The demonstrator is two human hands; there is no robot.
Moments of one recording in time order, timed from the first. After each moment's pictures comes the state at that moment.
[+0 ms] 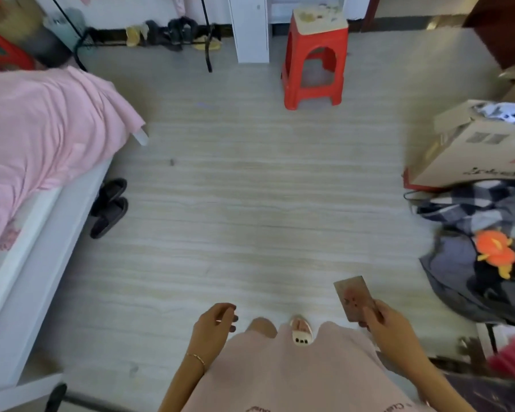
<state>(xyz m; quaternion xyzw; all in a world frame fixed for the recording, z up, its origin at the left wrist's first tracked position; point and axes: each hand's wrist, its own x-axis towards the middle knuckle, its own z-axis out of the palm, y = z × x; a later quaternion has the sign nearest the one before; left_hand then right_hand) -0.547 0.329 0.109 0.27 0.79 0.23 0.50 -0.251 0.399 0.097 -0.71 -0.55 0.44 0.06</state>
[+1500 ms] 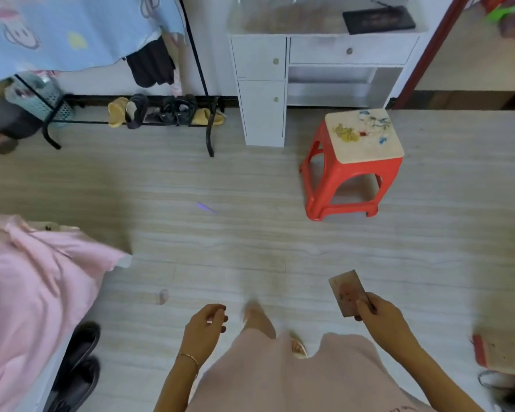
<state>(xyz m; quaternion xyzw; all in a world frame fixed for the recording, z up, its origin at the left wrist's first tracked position) -0.856 1.119 0.103 0.27 0.80 0.24 0.48 -0.556 1.205 0.099 -0.70 -0.55 0.46 0.05</state>
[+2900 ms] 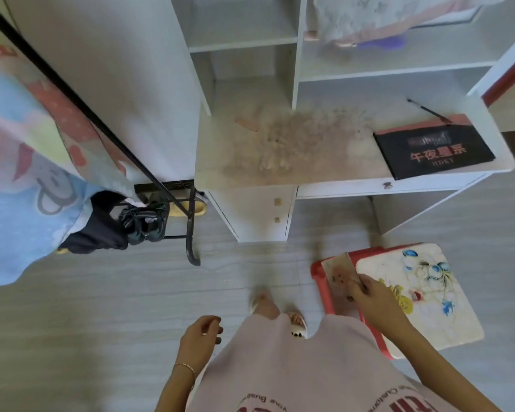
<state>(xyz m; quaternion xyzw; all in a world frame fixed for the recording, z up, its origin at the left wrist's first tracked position) -1.057 1.832 0.087 0.28 0.80 0.17 0.51 -0.752 1.917 0.093 -0.72 -0.52 0.45 0.08</state>
